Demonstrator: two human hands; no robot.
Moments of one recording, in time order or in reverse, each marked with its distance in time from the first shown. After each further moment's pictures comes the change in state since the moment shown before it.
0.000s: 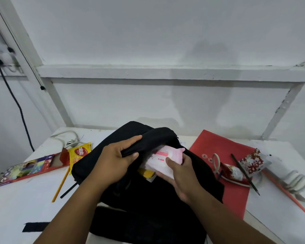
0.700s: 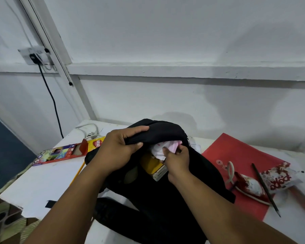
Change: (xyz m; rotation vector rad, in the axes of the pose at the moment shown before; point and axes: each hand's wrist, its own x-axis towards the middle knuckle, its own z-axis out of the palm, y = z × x) left_hand 0.007 0.042 -0.003 0.064 0.103 -0.021; right_hand 0.066 0.014 0.035 -0.136 0.133 -0.021
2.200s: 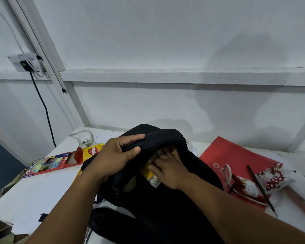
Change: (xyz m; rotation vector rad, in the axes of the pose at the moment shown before) left_hand 0.015 -0.026 -0.006 -0.120 -0.153 -0.048; right_hand 0.021 -0.004 -0.024 -1.586 -0.628 -0.765
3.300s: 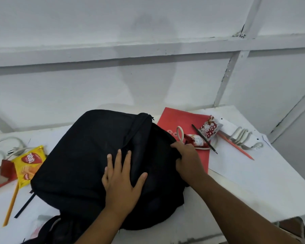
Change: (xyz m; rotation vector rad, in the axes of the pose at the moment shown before) left_hand -0.059 -0.107 0.145 0.573 0.008 0.176; right_hand -0.158 0.036 0.028 0.225 0.625 0.612
